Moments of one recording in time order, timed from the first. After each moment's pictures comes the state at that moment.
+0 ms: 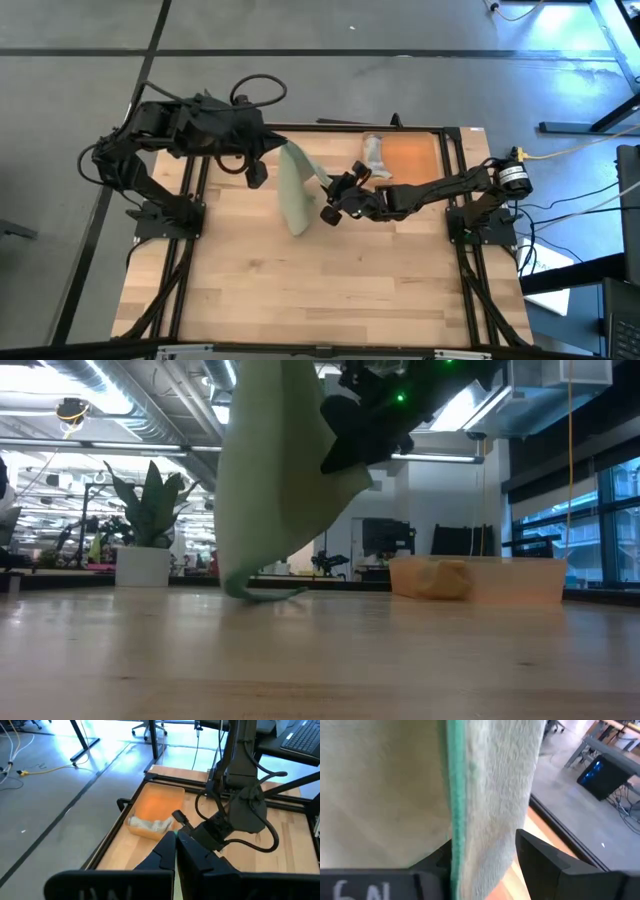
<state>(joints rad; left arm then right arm) -0.04 1.46 2.15 -1.21 -0.38 -0.15 0.10 1.68 1.08 0.01 0.72 0.14</state>
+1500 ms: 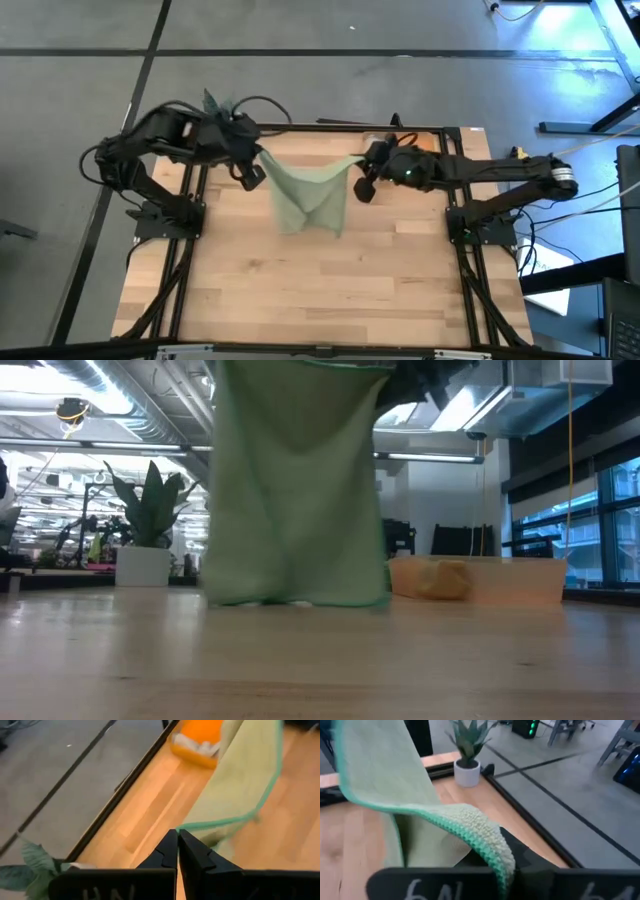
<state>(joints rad) -0.03 1.45 2.04 -1.57 -0.51 -0.46 -0.04 1.26 1.08 -0.24 0.45 0.15</state>
